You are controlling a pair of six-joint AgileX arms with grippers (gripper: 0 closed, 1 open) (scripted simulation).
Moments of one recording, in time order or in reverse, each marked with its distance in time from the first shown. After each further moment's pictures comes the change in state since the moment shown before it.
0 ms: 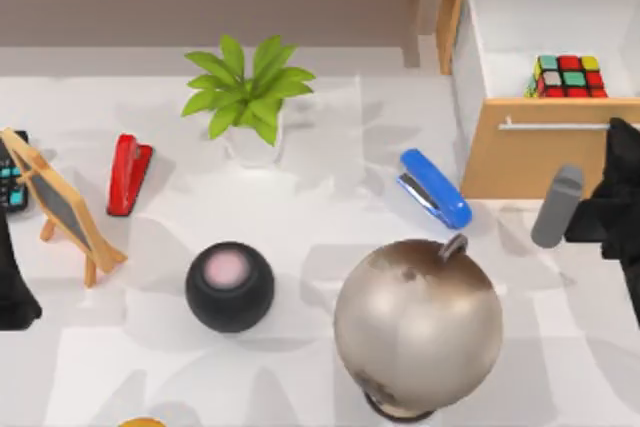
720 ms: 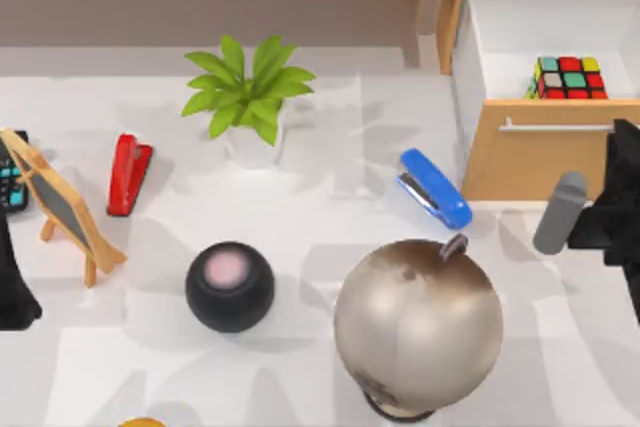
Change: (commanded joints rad) left arm 0.000 0.000 0.000 0.000 0.000 0.000; right arm 0.010 -0.010 -0.029 0.024 0.010 0.001
